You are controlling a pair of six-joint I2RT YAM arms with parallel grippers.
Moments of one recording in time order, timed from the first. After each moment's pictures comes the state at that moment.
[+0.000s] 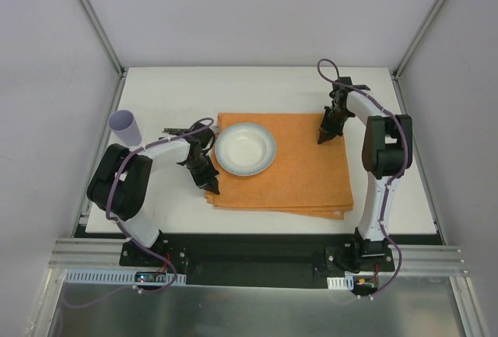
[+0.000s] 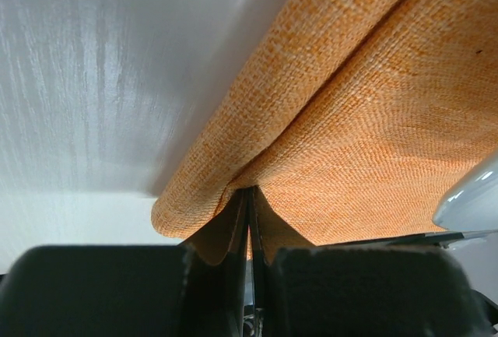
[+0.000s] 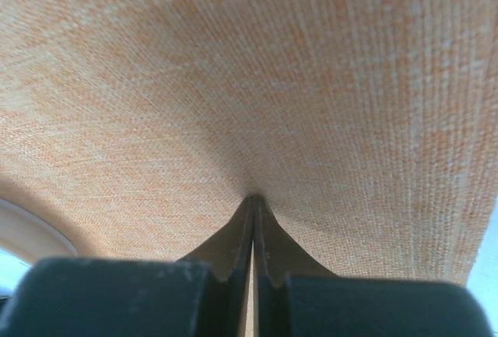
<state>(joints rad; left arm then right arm) -0.42 1.65 0.89 -0.72 0.26 -0.91 0.10 2.14 1.64 -0.92 -0.18 0.44</state>
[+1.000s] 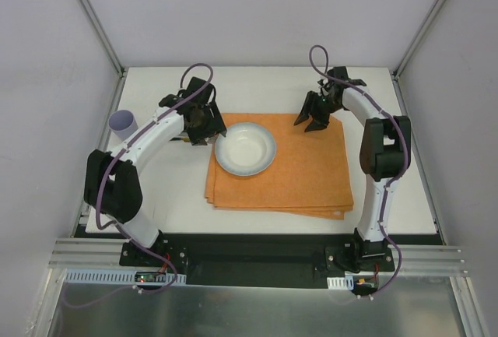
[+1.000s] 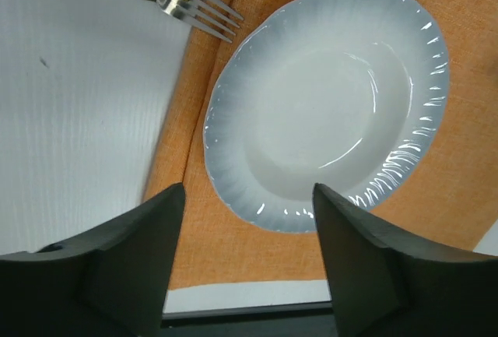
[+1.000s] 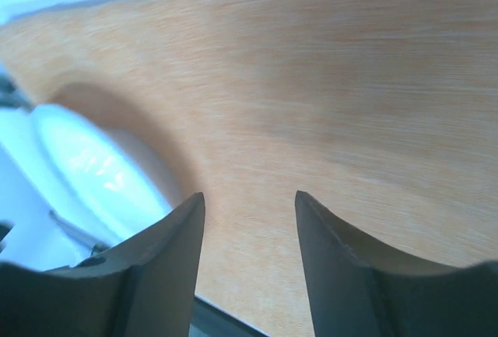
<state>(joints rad) -0.41 1.61 1.37 -0.84 0.00 -0.79 0.14 2.12 1.71 -0.82 -0.43 0.43</state>
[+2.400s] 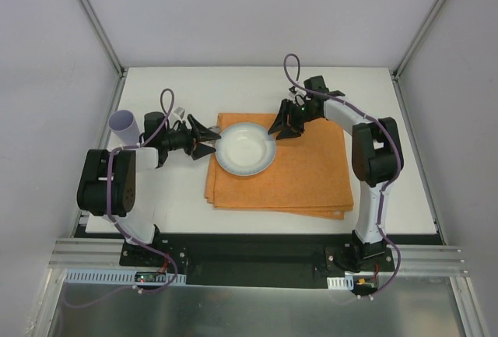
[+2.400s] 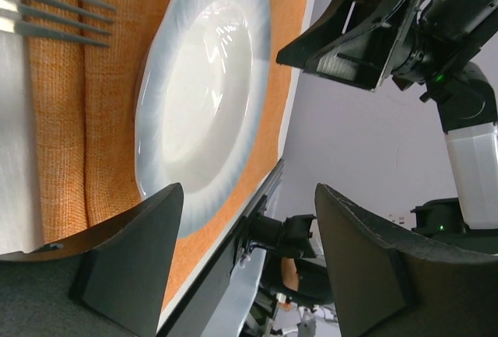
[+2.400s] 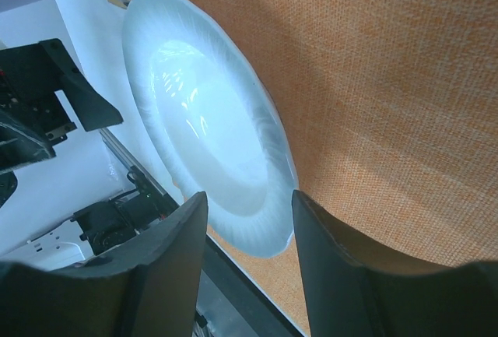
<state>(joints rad) -0.02 1.64 0.68 0.41 0.96 -1.09 0.30 2.08 1.56 -0.59 -0.74 0.48</state>
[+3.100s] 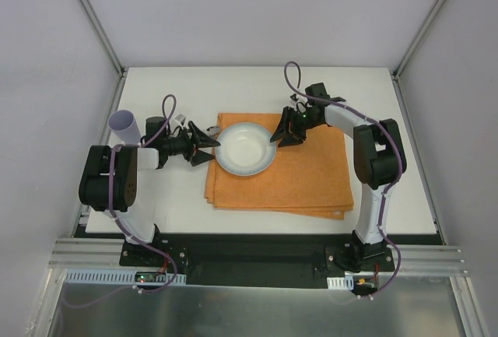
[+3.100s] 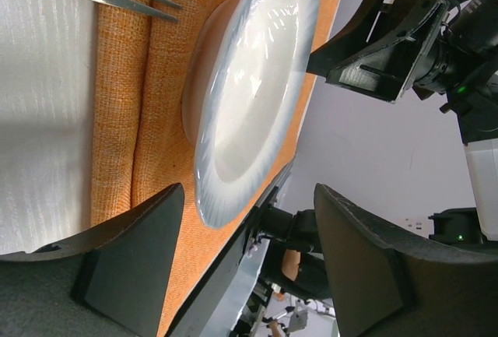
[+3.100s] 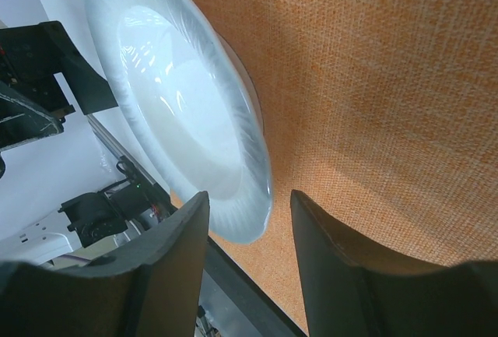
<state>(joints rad) -0.02 1.69 0.65 0.35 0.97 -1.03 0.30 2.04 1.45 -0.57 -0.74 0.46</state>
